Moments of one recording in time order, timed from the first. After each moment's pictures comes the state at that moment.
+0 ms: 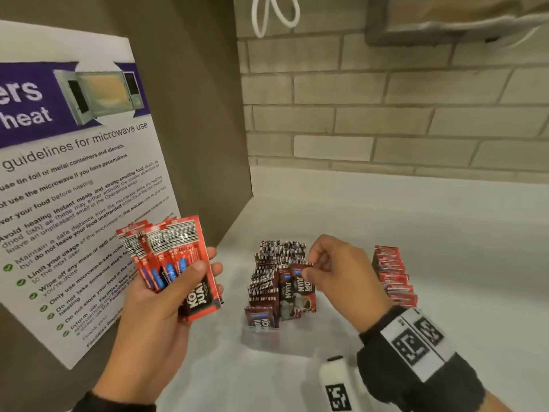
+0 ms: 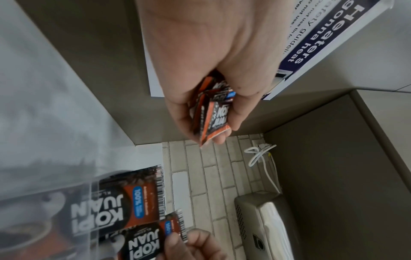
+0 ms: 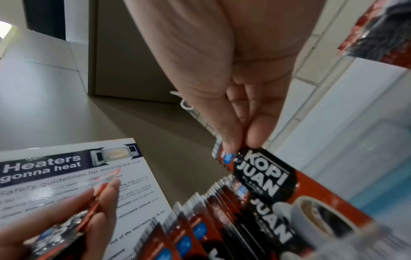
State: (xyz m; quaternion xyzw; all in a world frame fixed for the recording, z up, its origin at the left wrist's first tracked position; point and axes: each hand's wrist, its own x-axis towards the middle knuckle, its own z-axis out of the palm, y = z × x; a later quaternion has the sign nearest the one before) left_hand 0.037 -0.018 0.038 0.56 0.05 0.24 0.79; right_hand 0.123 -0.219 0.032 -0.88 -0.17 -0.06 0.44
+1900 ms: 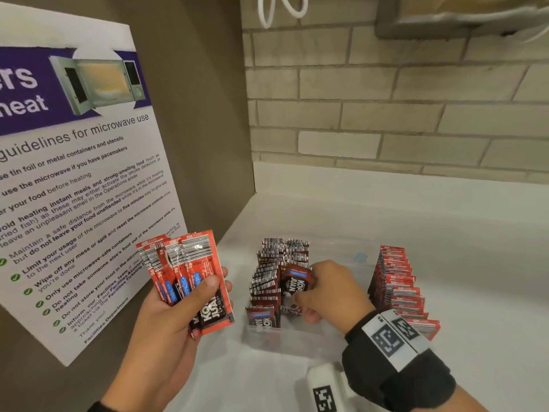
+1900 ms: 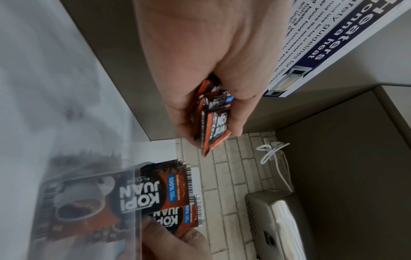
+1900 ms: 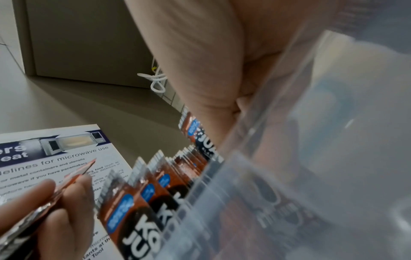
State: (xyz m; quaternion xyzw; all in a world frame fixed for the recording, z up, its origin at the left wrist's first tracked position) left_hand 0.036 -0.018 0.014 0.56 0.08 0.17 0.81; right_hand 0.133 -0.202 0.010 -0.90 -0.10 0.13 0.40
